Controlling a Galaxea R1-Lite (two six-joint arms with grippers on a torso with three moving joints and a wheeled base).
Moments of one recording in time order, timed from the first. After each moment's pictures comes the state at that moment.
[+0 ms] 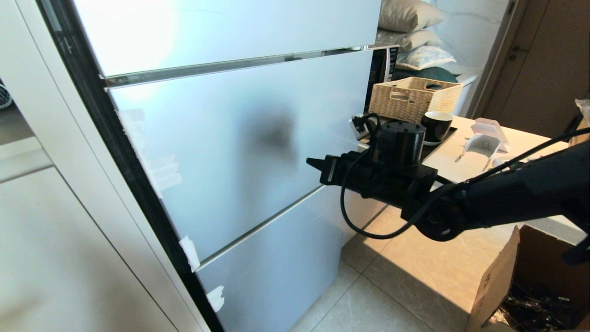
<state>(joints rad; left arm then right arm) -0.01 0.00 -0.03 0.06 0.01 0.00 0.58 2.06 -1.27 -0.78 0.24 0.39</state>
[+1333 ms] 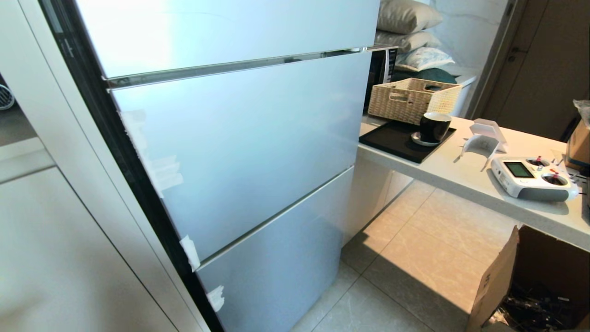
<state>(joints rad) -0.01 0.00 -0.03 0.06 0.01 0.00 0.02 0.13 -0.01 -0.01 0.01 -0.10</state>
